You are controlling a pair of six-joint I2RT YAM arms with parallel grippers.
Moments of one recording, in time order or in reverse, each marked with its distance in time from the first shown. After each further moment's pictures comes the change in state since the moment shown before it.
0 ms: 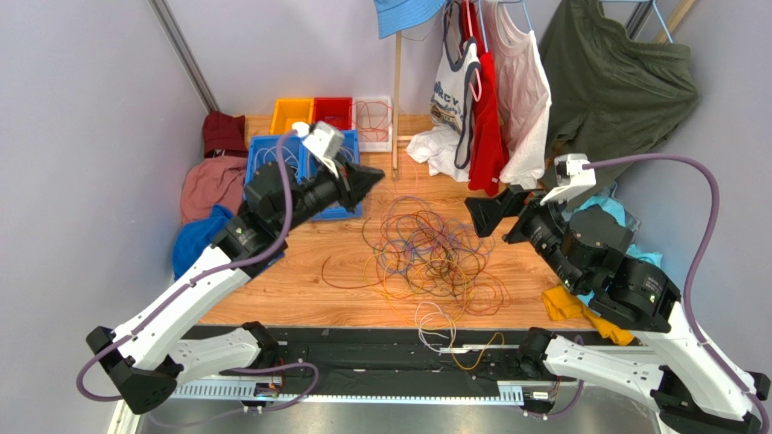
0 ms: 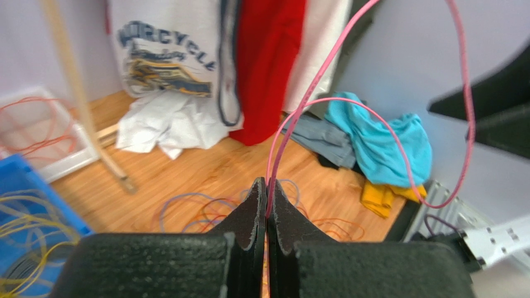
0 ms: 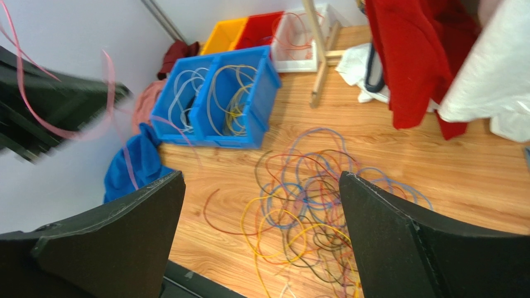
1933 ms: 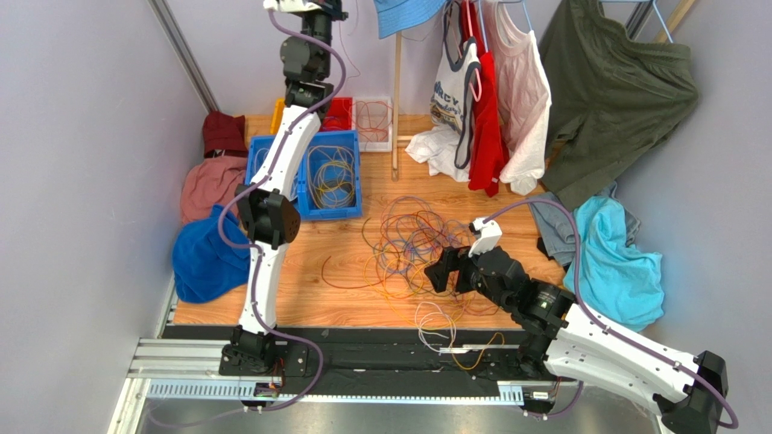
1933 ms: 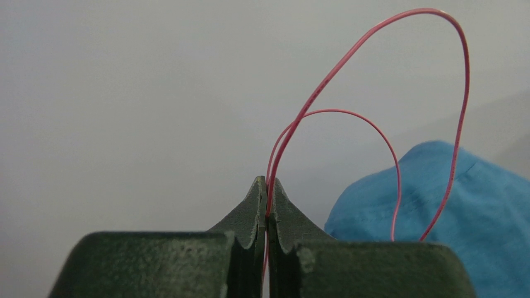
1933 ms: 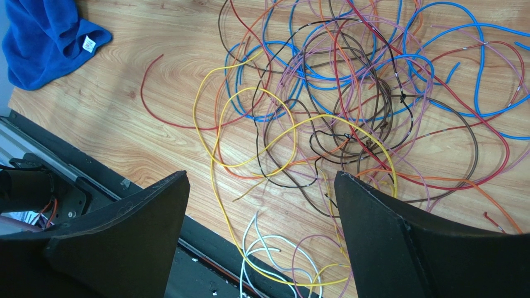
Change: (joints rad) left arm 0.444 1.329 1.487 0.667 -0.303 0.024; right arm 0.000 -0.074 -0.784 0.372 -0.233 0.132
